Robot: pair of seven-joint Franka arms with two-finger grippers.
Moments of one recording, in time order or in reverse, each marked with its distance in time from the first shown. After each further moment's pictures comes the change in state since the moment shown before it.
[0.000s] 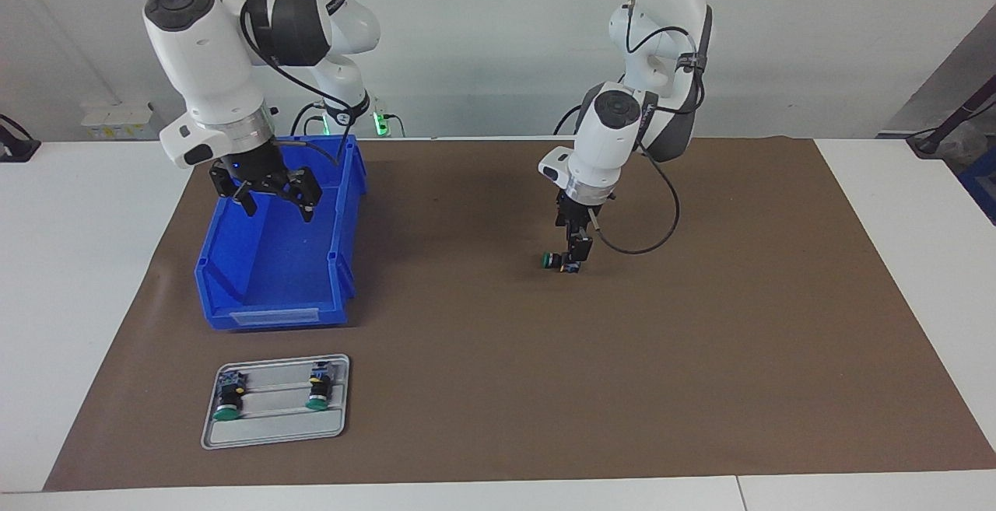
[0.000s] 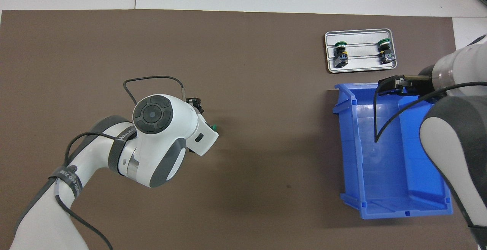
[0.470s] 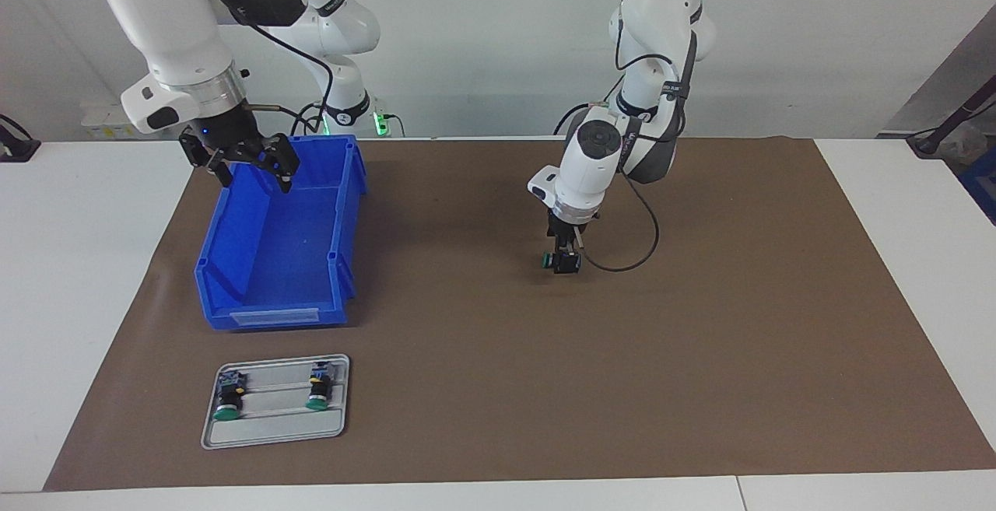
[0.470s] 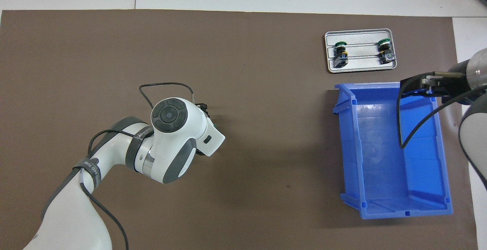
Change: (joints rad) left arm -0.022 0.078 0.002 -0.001 0.000 0.041 0.000; right arm -0.019 -0.005 0.001 0.122 0.000 -0.164 -0.012
